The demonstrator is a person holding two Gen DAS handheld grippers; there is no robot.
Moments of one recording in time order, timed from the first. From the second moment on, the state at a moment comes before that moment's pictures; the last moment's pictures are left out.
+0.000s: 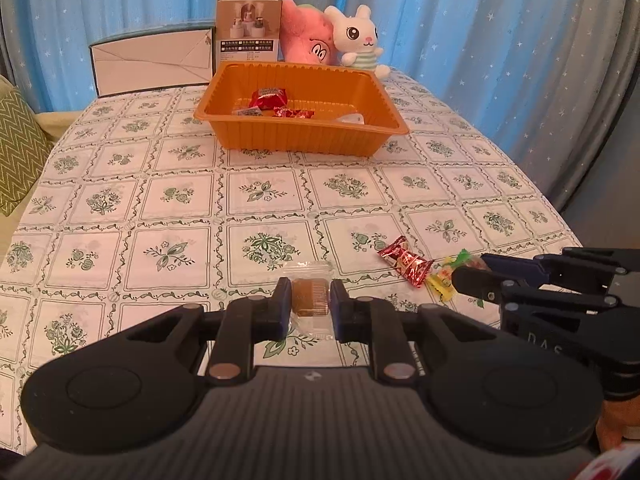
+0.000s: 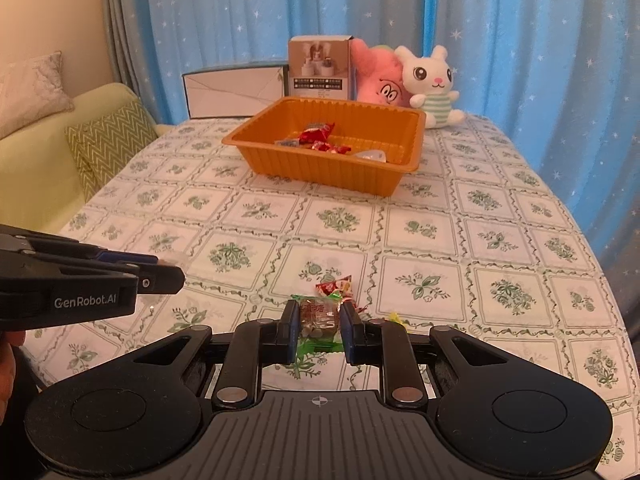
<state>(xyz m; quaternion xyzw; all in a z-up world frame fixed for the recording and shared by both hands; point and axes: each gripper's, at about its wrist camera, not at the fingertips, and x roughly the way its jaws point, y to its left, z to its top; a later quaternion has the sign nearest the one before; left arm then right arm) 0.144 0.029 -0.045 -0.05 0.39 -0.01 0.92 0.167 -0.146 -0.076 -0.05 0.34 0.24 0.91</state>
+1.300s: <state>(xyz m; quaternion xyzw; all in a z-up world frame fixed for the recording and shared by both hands) 0.153 0.032 -0.016 -0.05 0.37 -0.02 0.93 0.179 -0.155 -0.052 -0.02 0.34 0.23 0.91</state>
